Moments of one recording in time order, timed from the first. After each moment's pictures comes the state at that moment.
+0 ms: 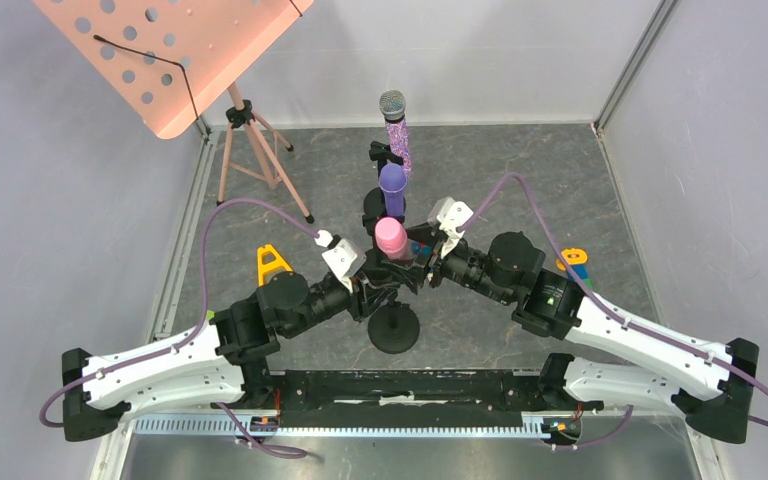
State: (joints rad) left arm -1.18 0.73 0.66 0.01 -0.18 -0.17; right arm 1.05 0.96 0.88 0.07 0.00 0.00
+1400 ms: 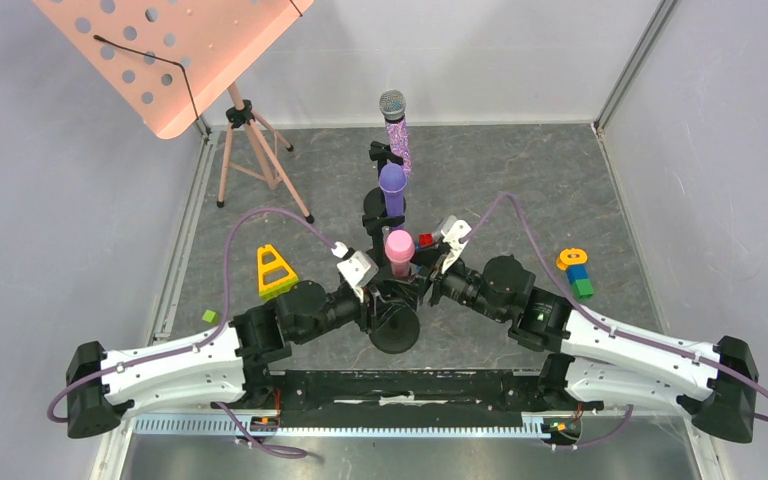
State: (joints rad) left arm -1.18 0.78 0.52 0.10 -0.14 -0.24; right arm 1.10 0.92 0.67 0.22 0.06 0.18
